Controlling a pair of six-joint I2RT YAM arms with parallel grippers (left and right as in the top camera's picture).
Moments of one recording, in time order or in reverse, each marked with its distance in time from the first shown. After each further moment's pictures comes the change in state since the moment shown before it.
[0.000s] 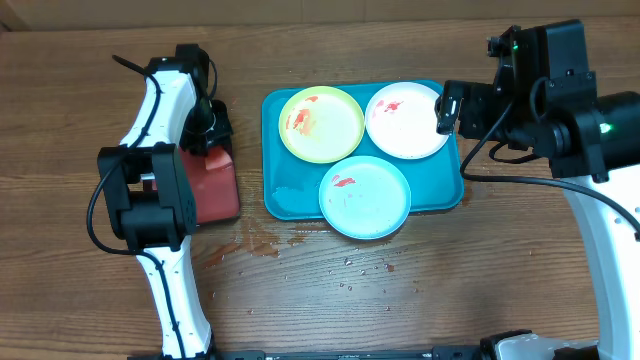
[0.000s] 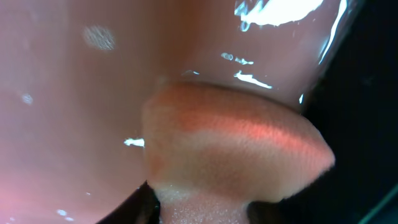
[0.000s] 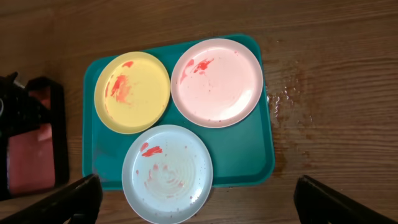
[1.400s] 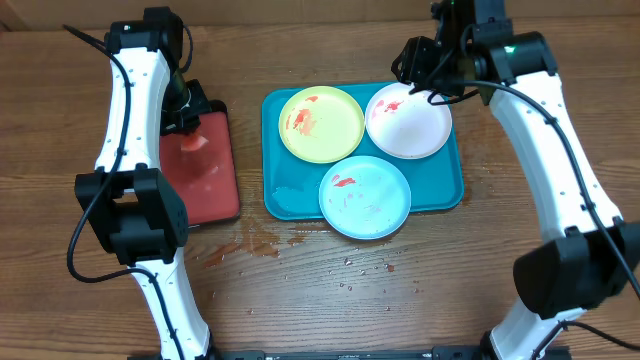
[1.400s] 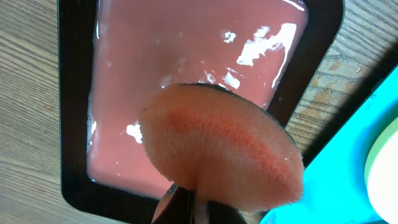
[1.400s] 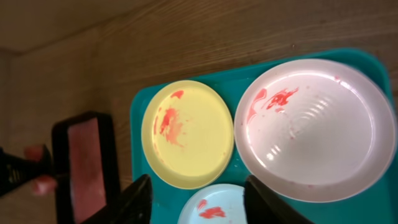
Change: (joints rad) left arm 0.023 -0.105 0.255 -0.312 -0.060 -0.059; right arm 0.000 0.405 0.084 0.325 -0.252 0.155
